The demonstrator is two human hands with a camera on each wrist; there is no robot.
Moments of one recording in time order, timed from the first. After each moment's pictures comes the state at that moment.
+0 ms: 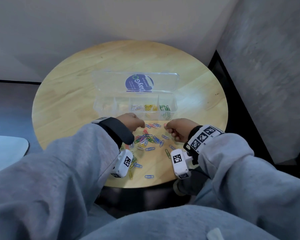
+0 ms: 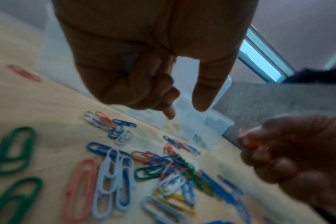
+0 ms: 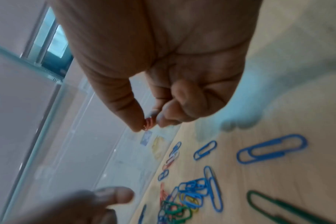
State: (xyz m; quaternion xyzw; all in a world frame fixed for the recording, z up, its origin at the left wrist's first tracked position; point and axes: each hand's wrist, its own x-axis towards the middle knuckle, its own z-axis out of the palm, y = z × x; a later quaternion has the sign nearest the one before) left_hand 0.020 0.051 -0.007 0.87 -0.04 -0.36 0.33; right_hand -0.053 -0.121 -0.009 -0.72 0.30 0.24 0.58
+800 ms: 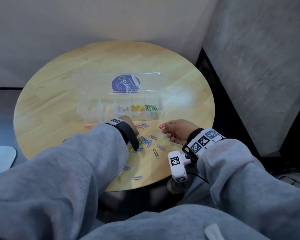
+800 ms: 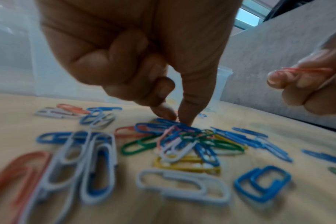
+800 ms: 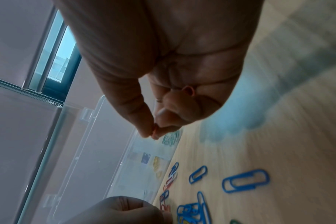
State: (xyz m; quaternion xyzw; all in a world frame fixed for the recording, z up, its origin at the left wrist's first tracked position) left_hand 0.017 0.007 -0.016 0.94 -0.11 -0.33 -0.01; right_hand -0.078 -0.150 -0.013 -0.63 0.31 0.18 0.69
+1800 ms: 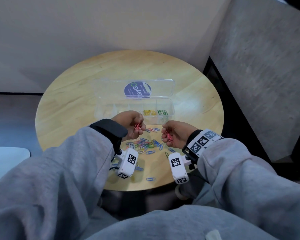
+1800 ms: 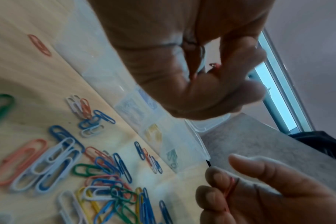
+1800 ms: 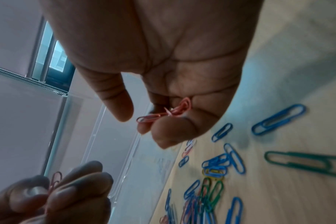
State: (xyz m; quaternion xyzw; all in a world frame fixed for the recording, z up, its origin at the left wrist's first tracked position) left_hand 0.008 0.062 0.027 0.63 0.06 -0.45 0.63; right_hand -0.067 -0.106 0.007 -0.59 0.30 0.25 0.71
